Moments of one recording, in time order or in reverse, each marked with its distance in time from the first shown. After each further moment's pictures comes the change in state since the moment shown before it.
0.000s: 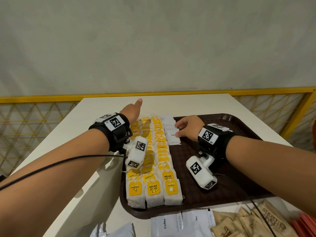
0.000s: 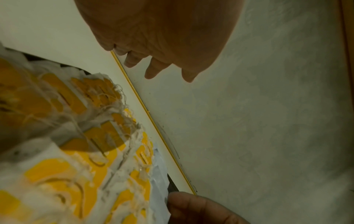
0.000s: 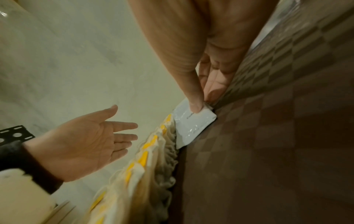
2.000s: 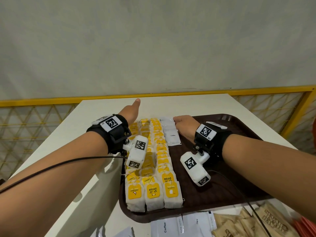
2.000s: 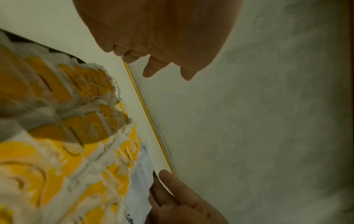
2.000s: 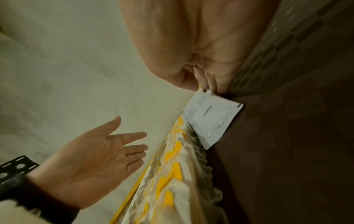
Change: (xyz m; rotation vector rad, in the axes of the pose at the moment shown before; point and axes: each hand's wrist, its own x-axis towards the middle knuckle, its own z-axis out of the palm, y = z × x) left_hand 0.014 -0.004 0.001 -0.122 -0.022 0.004; right_hand 0.016 -0.013 0.009 0.174 -0.094 0.135
